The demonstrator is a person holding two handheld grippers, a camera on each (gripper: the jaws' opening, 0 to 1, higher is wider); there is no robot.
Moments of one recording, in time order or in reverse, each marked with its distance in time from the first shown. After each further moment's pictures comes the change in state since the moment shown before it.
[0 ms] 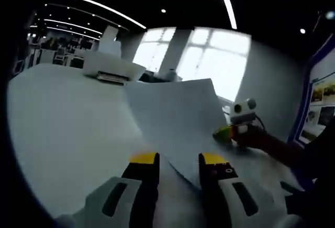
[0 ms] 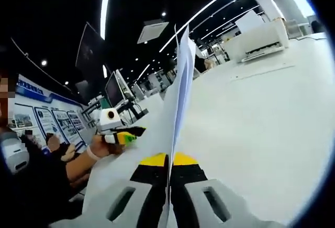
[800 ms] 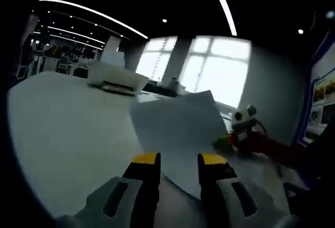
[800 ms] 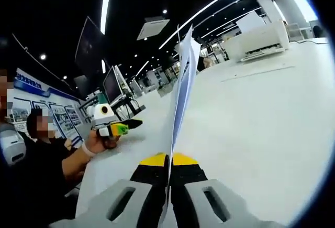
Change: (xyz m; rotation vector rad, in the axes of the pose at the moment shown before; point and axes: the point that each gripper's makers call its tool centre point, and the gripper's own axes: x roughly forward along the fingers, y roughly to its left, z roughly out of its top) left arm -0.011 -0.001 0.008 0.041 -0.060 0.022; right arm 0.001 -0.003 -0.008 -0.037 0.027 -0.024
